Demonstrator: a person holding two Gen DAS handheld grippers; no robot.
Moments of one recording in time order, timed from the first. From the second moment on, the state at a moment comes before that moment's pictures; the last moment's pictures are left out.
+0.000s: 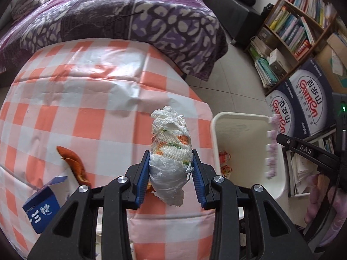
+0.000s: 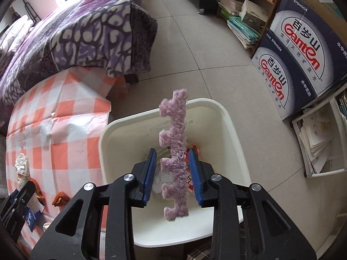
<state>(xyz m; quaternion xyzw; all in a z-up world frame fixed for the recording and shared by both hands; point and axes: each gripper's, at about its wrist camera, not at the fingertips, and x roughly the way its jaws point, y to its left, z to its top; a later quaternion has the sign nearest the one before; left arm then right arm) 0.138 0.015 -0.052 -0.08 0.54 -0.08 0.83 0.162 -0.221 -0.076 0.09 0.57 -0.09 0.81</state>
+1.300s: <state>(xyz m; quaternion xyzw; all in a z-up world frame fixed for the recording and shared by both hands) 0.131 0.014 -0.080 -0.03 0.58 -0.04 0.81 0.156 -0.206 -0.084 0.10 0.59 -0.06 0.80</state>
